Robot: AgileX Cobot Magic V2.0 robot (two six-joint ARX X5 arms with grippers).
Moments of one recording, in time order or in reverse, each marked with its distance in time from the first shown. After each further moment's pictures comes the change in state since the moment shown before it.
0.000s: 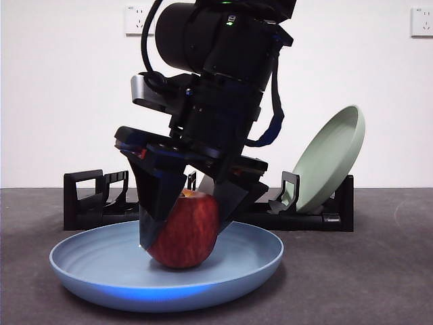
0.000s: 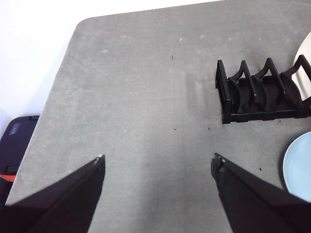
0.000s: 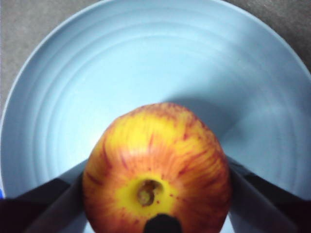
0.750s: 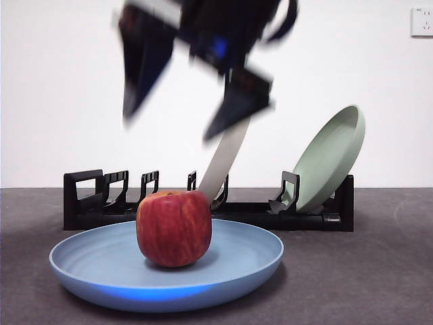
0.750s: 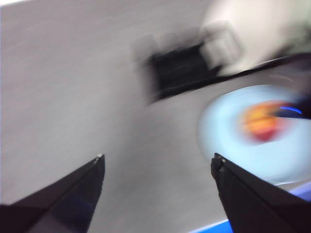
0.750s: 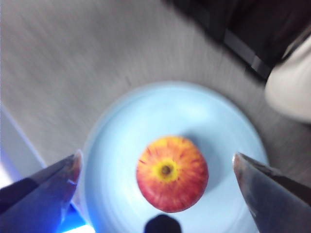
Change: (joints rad) left arm -0.054 0.001 -0.003 0.107 0.337 0.145; right arm 0.002 -0.265 0.032 -0.017 0.003 0.016
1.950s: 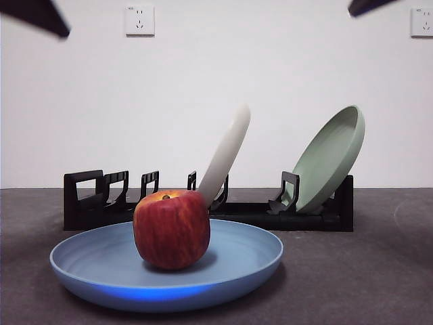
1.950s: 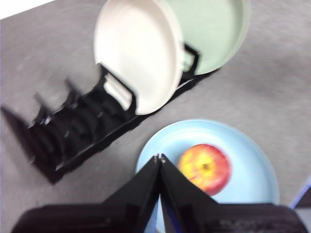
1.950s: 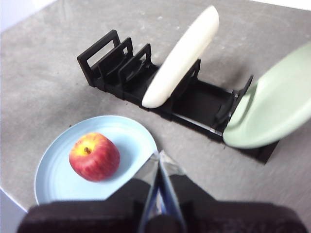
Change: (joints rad) left arm 0.344 0.196 -0.404 0.738 0.570 0.366; right arm -0.140 -0.872 -0.544 0.093 0.202 0.036
